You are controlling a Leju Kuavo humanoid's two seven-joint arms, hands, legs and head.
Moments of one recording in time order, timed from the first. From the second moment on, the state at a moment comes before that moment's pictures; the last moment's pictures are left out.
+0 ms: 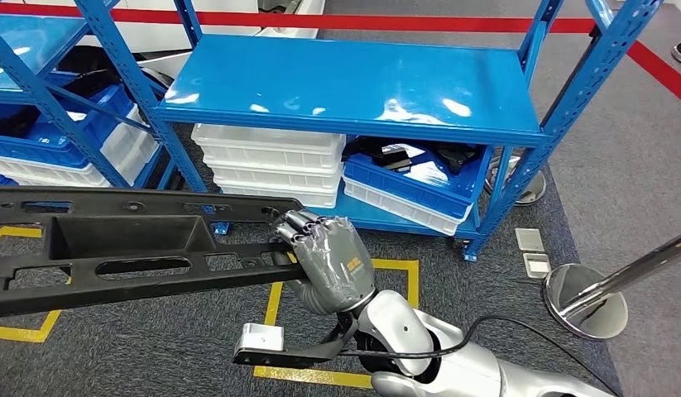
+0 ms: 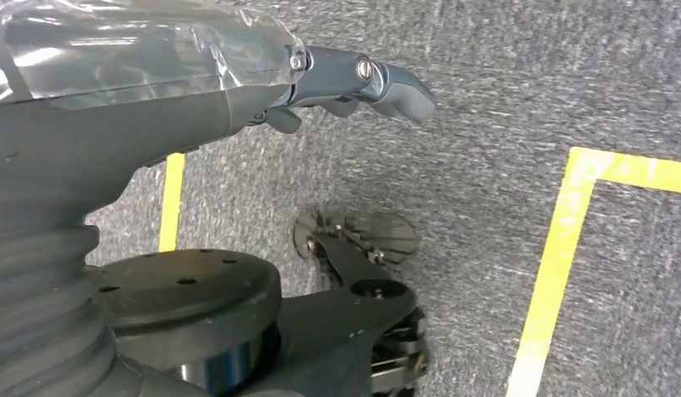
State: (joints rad) left arm -0.16 -0.05 -1.25 -0.35 1.12 0.52 -0.44; right arm -0.43 -0.22 0.86 -1.88 1.12 -0.34 0.32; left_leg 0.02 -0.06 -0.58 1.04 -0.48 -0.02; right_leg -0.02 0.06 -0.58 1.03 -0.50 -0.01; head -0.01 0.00
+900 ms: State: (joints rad) left arm -0.16 -0.05 -1.25 -0.34 1.10 0.52 -0.44; right arm -0.41 -0.23 0.85 -1.88 1.10 -0.36 0.32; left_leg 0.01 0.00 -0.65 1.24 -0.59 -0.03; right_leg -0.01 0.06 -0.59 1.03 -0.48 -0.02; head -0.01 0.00
